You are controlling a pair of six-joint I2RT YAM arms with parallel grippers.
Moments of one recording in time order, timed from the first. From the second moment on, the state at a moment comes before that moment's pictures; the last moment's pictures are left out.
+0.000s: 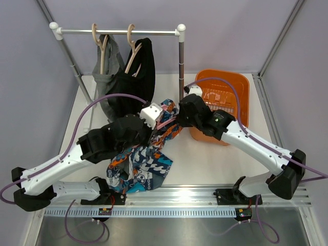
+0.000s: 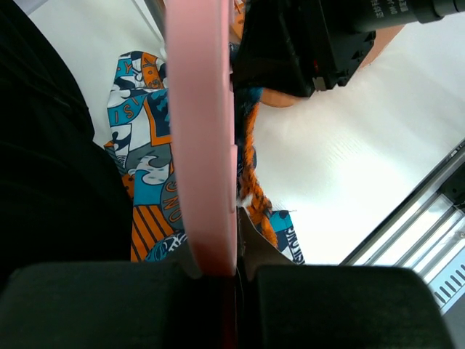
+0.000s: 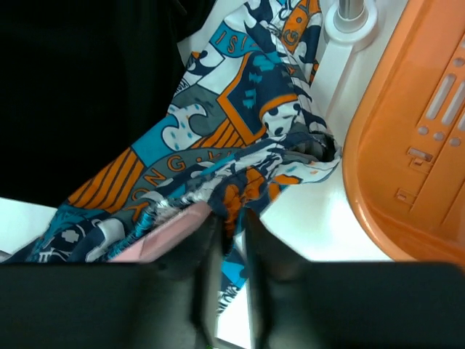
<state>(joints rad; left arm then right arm) -1.11 1.05 1.27 -0.73 -0.34 -0.15 0.84 1.37 1.31 -0.61 0.31 0.63</state>
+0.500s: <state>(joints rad) -1.11 0.85 1.27 -0.78 -0.28 -0.15 0.78 1.41 1.40 -0.68 0.37 0.62</state>
